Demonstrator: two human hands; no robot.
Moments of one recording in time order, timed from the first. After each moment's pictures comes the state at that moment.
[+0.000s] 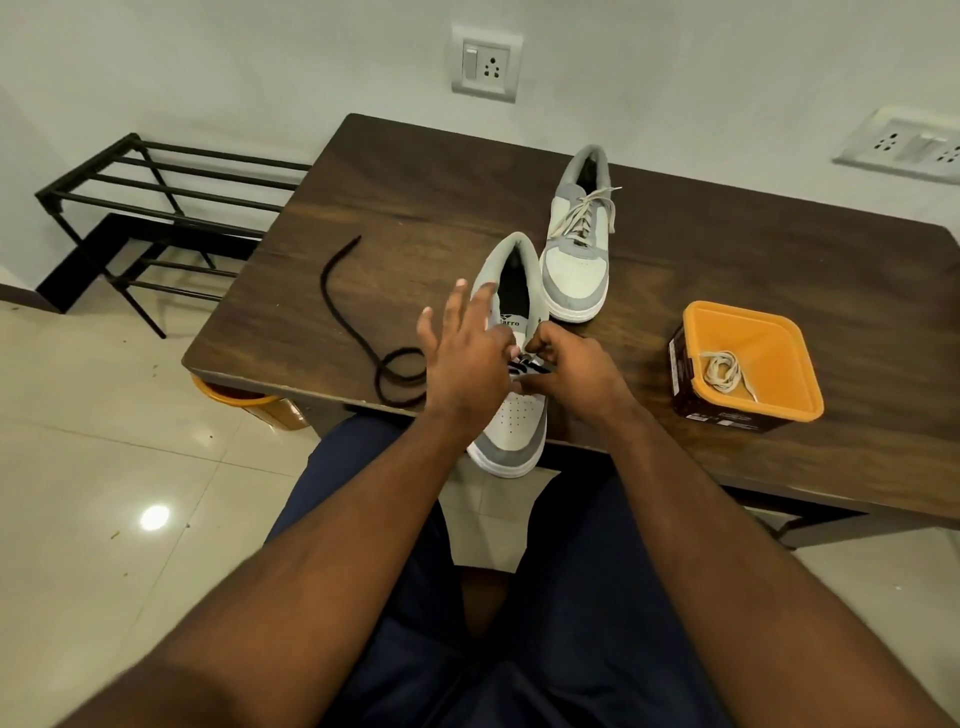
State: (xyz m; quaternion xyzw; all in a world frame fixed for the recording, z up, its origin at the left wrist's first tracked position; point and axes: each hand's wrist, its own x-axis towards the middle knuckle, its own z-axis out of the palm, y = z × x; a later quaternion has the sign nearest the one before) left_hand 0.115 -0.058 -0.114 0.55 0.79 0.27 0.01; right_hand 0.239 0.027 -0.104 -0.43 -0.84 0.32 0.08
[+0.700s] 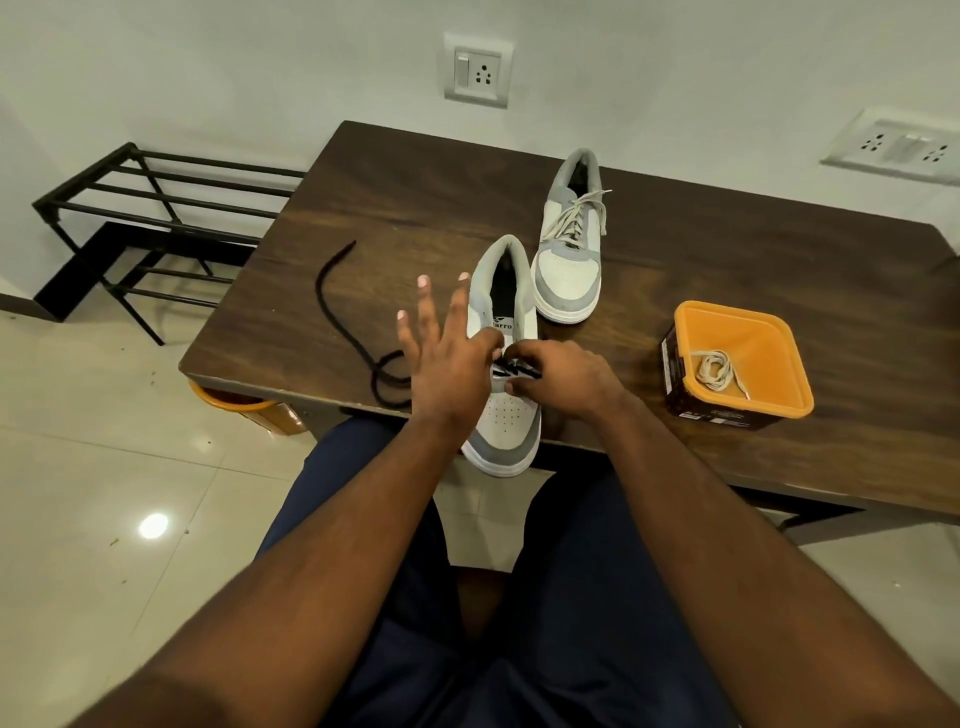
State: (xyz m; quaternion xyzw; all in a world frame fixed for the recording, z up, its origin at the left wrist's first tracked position) left_hand 0.111 -0.063 -0.123 0.55 0.79 0.26 -0.05; right_hand 0.234 0.031 -0.097 -0.41 -0.88 0.22 -0.06
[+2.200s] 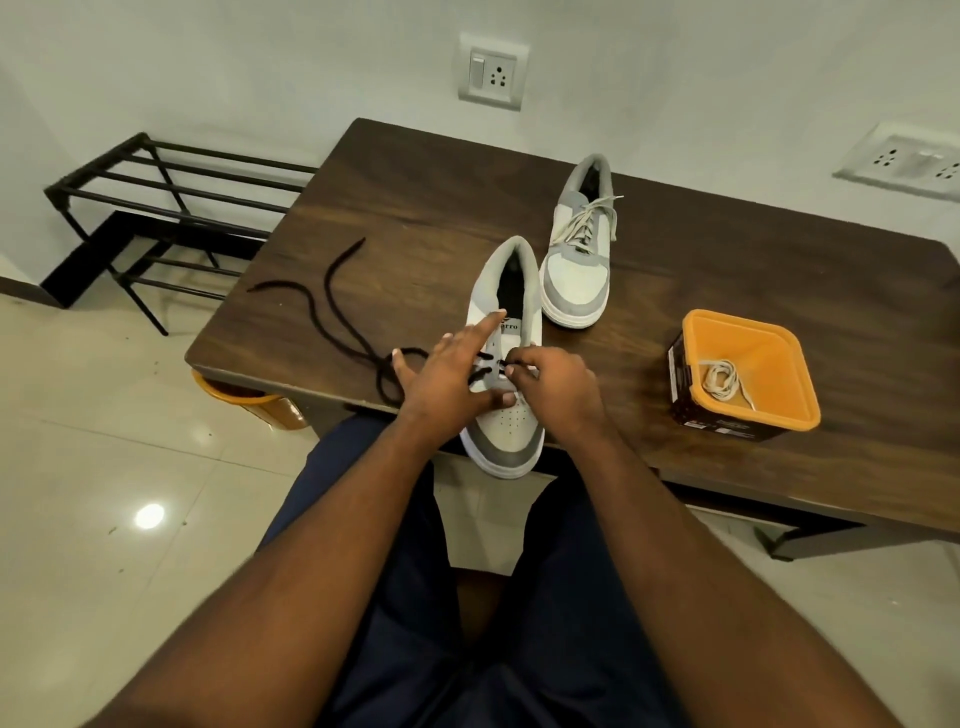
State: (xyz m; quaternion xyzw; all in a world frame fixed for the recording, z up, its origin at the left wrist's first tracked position) left_hand 0.093 -0.079 -0.117 0.53 0.77 0.28 0.22; right_hand 0.223 -0.002 -0.102 -0.47 -0.84 0.25 0.11
